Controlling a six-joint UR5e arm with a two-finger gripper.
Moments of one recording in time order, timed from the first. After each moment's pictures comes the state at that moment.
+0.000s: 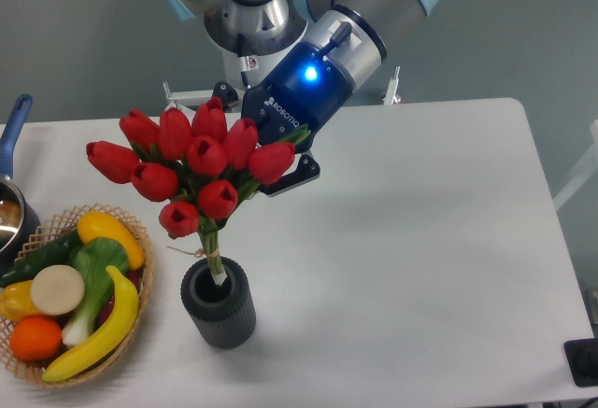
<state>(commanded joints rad) 2.58 -1.75 -1.61 -0.73 0.35 0.71</state>
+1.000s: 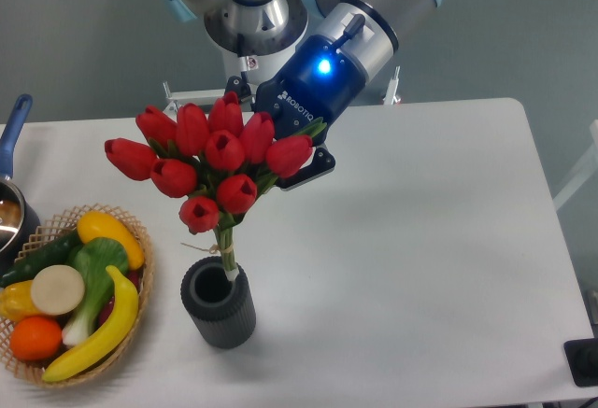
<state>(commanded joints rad) 2.60 -1.74 -1.60 -0.73 0.43 0.71</state>
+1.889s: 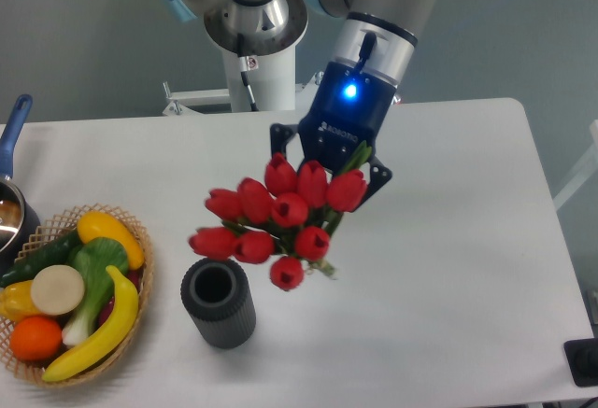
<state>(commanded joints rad) 2.60 -1.74 -1.60 -0.74 0.90 0.81</state>
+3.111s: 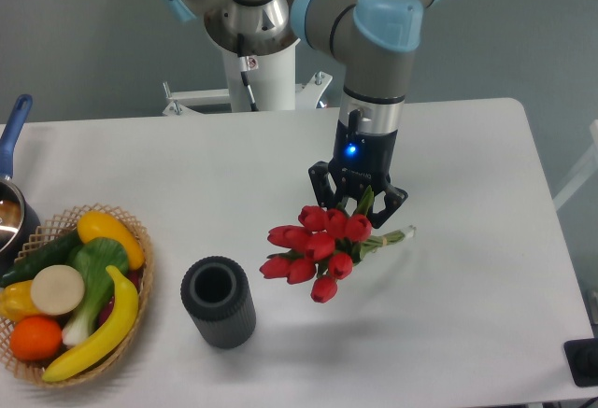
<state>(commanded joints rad) 2.59 -1.77 -1.82 -0.75 1.32 1.15</state>
